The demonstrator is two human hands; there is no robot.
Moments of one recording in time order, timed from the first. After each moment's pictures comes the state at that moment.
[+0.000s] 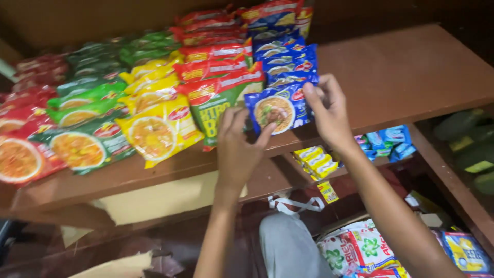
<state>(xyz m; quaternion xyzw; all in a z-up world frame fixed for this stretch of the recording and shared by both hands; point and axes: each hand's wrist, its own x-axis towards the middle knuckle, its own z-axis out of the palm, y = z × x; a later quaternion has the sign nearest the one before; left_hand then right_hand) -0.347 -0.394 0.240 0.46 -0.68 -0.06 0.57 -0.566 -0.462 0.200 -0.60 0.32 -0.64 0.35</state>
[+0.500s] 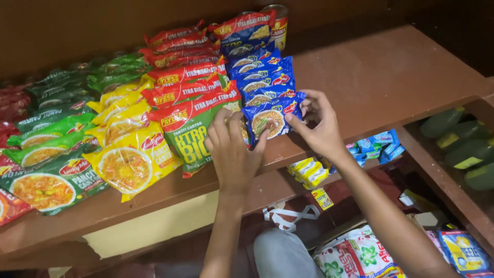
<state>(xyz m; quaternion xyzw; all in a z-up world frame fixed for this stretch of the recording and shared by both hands) -0.384 -0.435 0.218 0.50 -0.70 0.12 0.49 -0.590 -0.469 0.186 -0.63 0.43 -0.60 0.24</state>
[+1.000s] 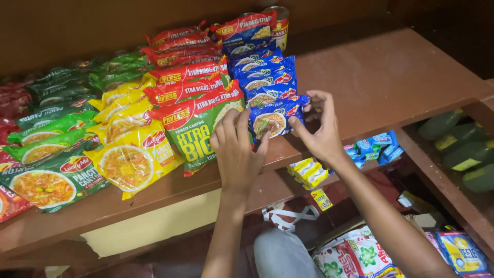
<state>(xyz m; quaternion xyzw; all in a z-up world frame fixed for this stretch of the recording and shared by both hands) -0.384 -0.434 0.213 0.48 -0.72 0.13 0.48 -0.590 -0.462 0.185 -0.65 0.43 -0.61 0.14</state>
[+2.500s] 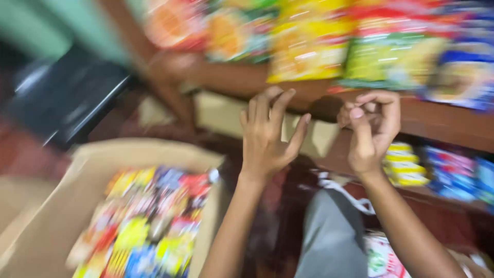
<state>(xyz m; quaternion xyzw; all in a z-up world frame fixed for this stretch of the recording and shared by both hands) -0.206 -0.266 0.190 0.57 -0.60 0.15 0.53 -0.380 -0.353 0.172 -0.62 0.12 -0.63 0.45</state>
